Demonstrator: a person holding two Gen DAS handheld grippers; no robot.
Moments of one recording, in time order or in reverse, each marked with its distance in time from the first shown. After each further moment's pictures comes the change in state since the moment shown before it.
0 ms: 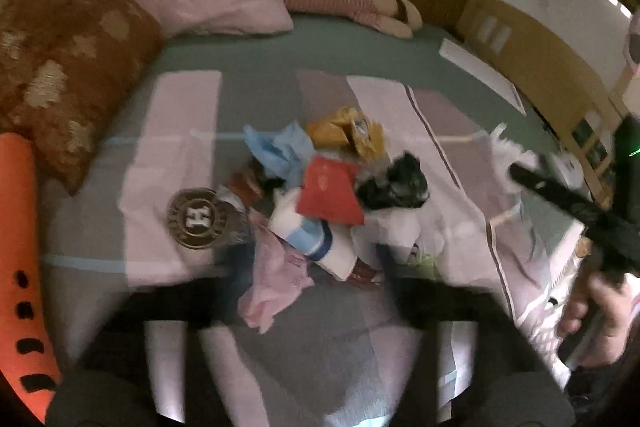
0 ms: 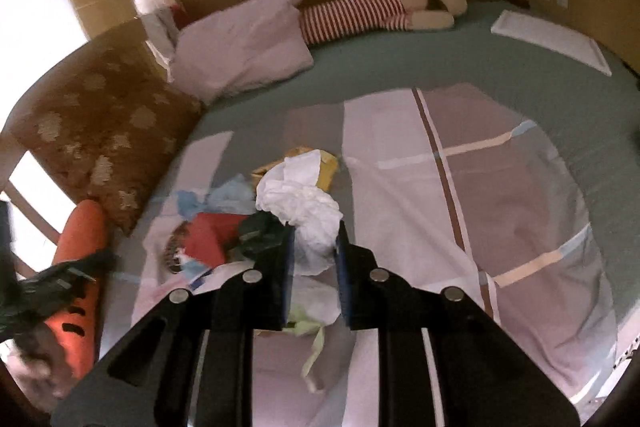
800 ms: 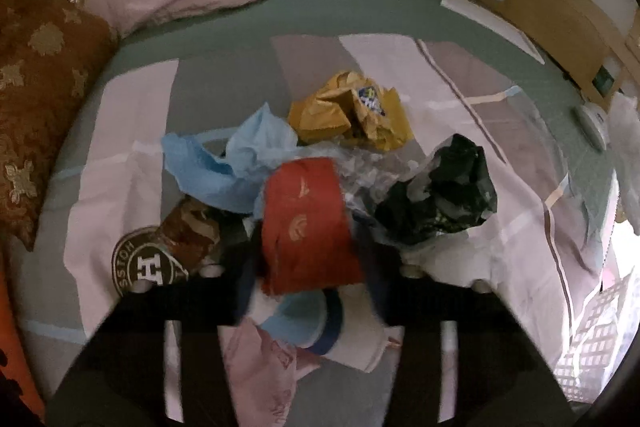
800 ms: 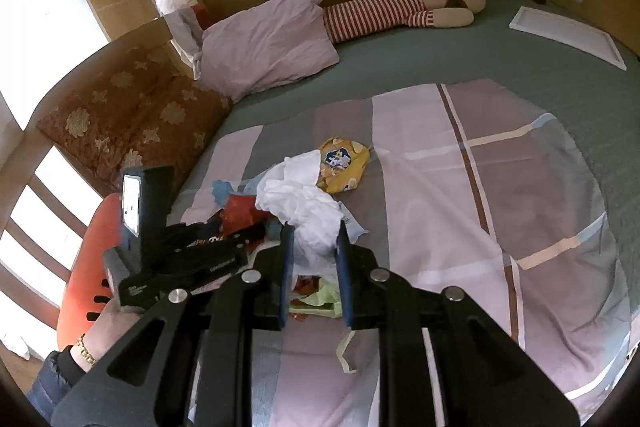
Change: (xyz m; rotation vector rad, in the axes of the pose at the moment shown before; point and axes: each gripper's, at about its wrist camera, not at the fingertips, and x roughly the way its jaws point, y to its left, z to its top) left arm 0.116 -0.021 0.020 0.152 0.087 0.047; right arm -0.003 0.004 -0.006 0.015 0.027 0.077
